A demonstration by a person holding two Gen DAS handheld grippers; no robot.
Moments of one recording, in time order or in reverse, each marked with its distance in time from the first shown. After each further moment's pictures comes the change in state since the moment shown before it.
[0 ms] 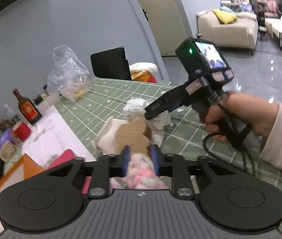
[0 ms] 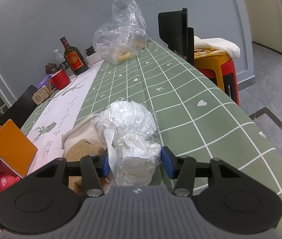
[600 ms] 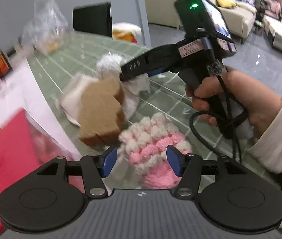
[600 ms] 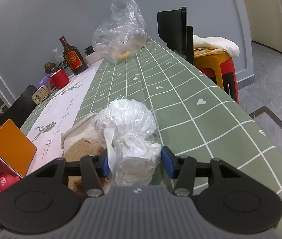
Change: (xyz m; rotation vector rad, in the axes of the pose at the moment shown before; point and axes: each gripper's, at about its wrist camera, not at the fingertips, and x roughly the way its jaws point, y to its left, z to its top) left arm 0.050 0.003 -0.011 -0.157 0.246 -0.196; right arm 0.002 -0.001 -0.001 0.004 0.007 -0.002
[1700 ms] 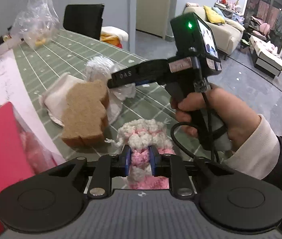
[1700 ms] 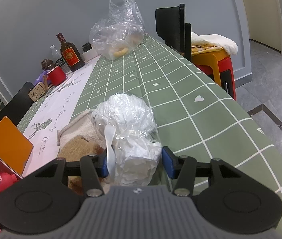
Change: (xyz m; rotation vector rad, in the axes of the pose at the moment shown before) left arm -0.015 0.012 0.000 -0.050 -0.047 -0.127; right arm 0.002 -0.001 -0.001 0.000 0.018 -0.016
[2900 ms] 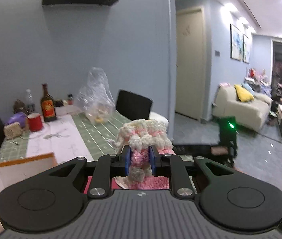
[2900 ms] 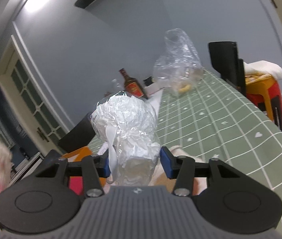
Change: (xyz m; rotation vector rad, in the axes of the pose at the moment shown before) left arm -0.167 0.009 -0.009 -0.110 -0.525 0.242; right arm -0.083 0.054 0.009 -0.018 -0.182 0.374
